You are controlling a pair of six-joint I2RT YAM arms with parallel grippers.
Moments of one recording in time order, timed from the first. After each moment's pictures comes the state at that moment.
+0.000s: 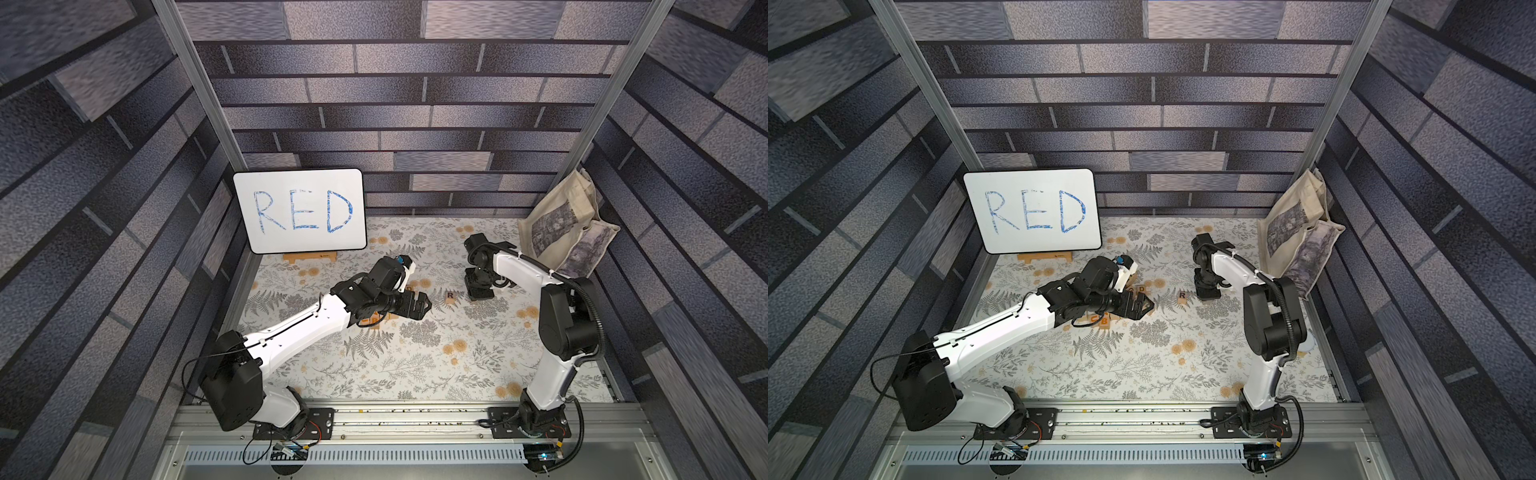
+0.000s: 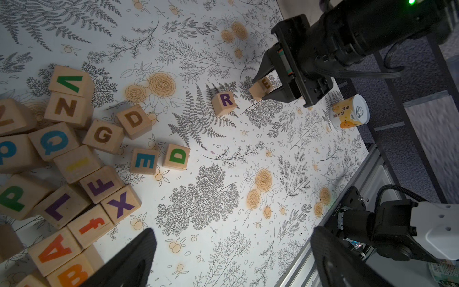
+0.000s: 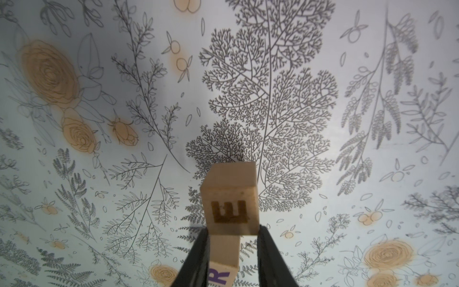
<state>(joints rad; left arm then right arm) -0.79 1.43 1.12 -0.45 0.24 -0.45 0.29 1.85 1.35 -0.95 0.01 1.74</state>
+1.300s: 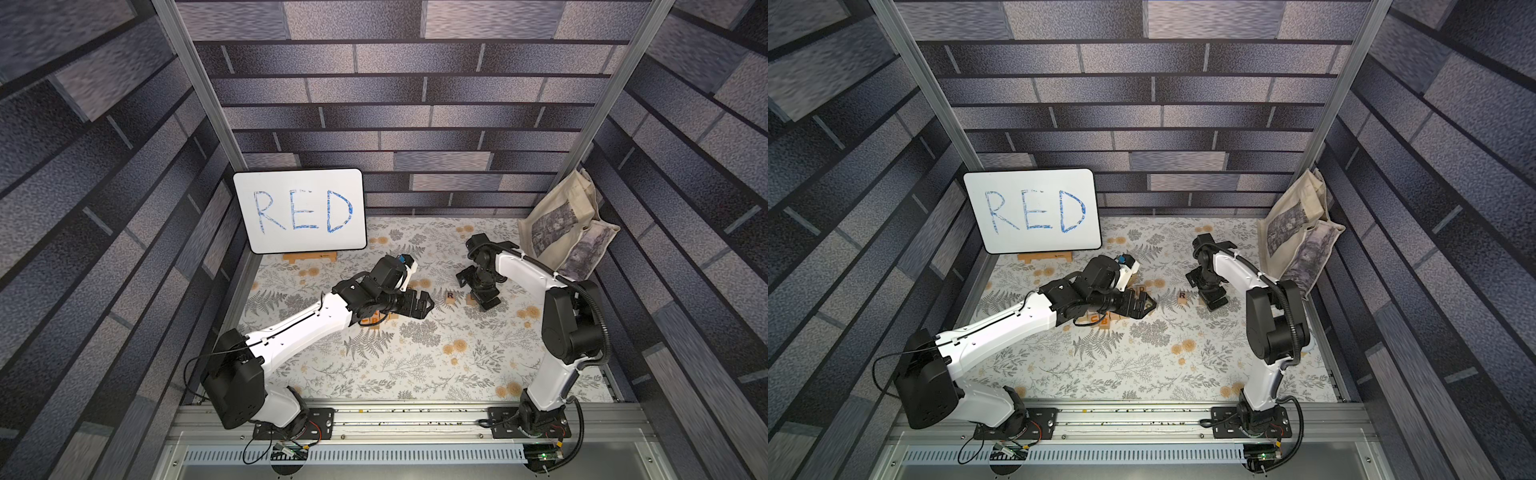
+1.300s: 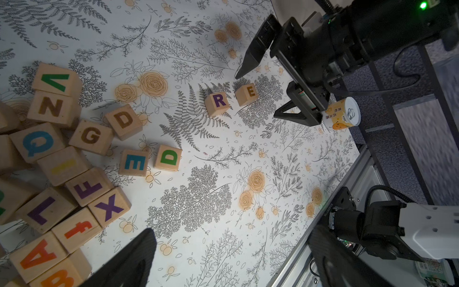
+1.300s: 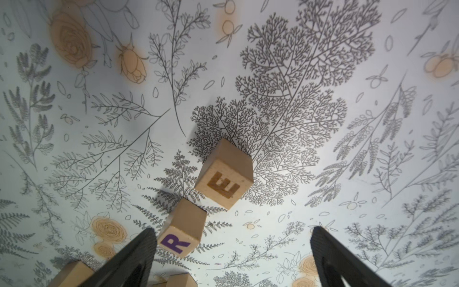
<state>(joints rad) -0.81 1.44 1.13 -0.44 0.26 -0.48 0.29 1.80 1.34 -1.01 -0.03 1.25</state>
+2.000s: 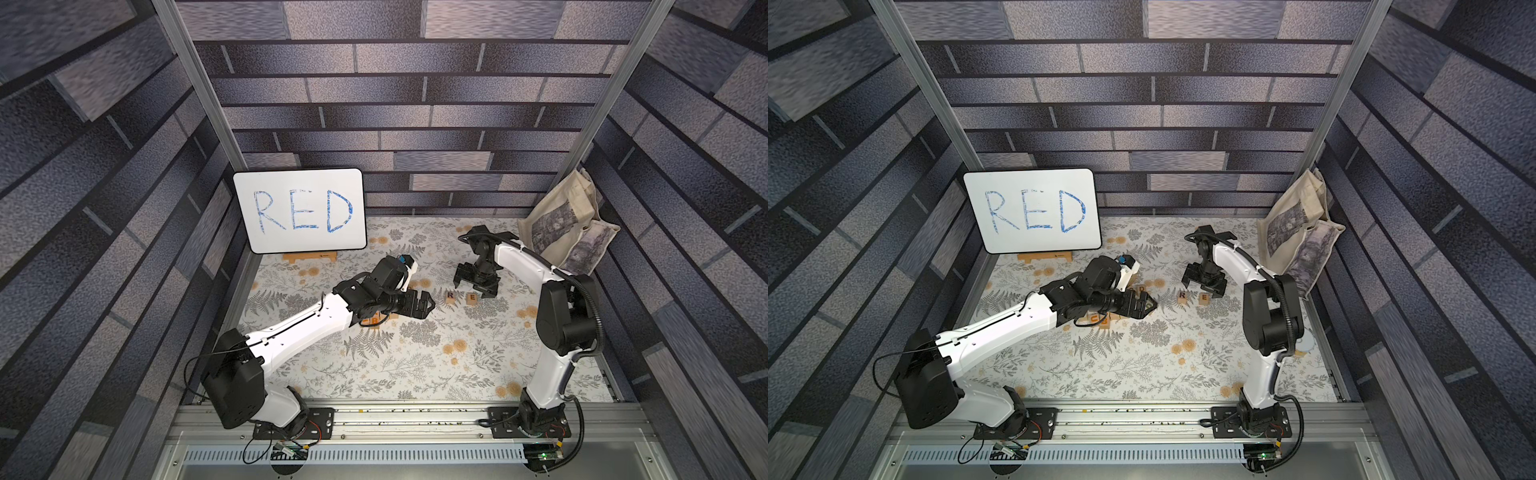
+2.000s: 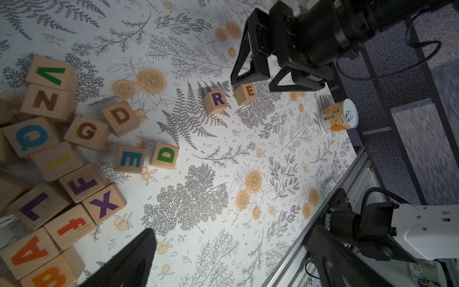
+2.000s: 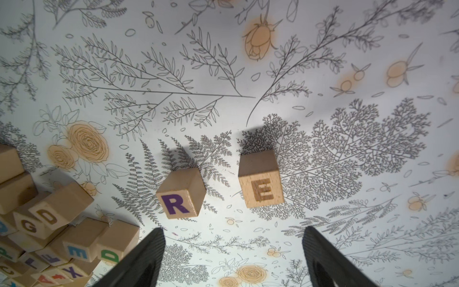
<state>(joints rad) -0.81 1.44 1.13 -0.44 0.25 -0.51 0.27 1.89 1.48 -1.09 -0.09 0.56</state>
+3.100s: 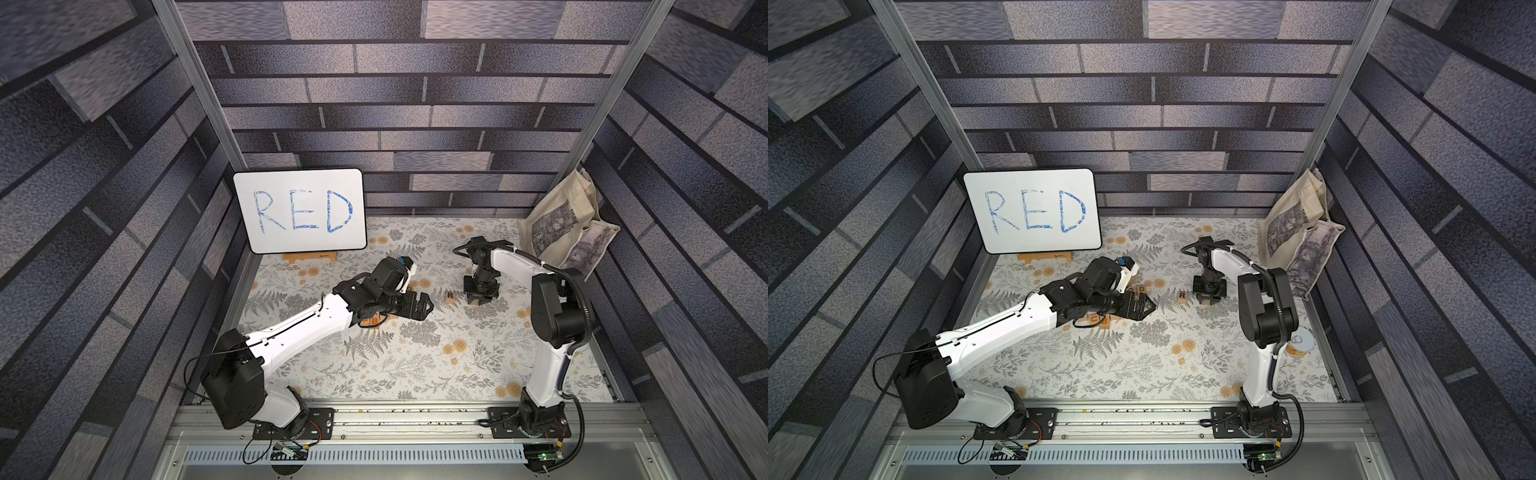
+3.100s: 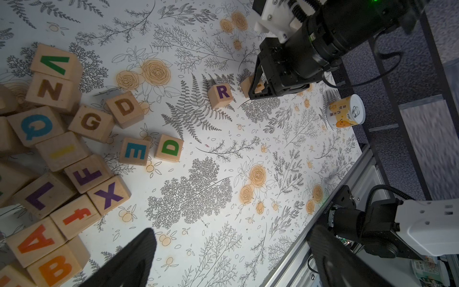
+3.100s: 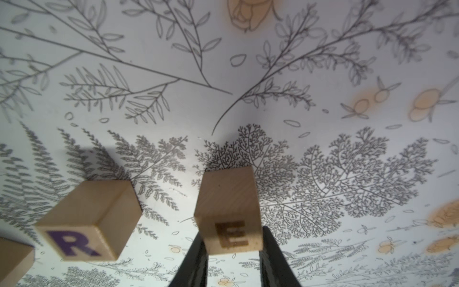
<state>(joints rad) -0.81 1.44 1.13 -0.47 0.25 -0.51 0.25 1.96 1.40 -1.05 -0.03 0.37</state>
